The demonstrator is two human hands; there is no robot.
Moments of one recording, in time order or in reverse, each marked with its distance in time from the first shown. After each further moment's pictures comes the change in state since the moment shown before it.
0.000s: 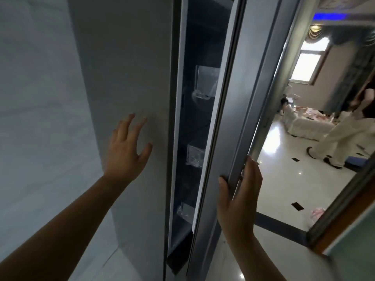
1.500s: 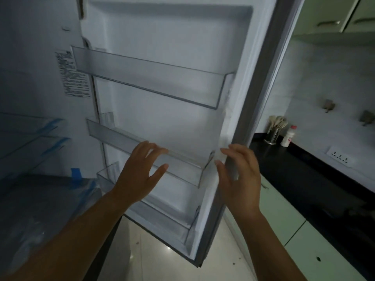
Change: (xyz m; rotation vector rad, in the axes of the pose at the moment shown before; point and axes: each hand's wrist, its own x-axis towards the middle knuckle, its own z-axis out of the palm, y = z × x) left_hand 0.020 0.280 0.246 -0.750 -0.412 0.594; right_hand 0.098 0.135 -0.217 -0.607 0.194 0.053
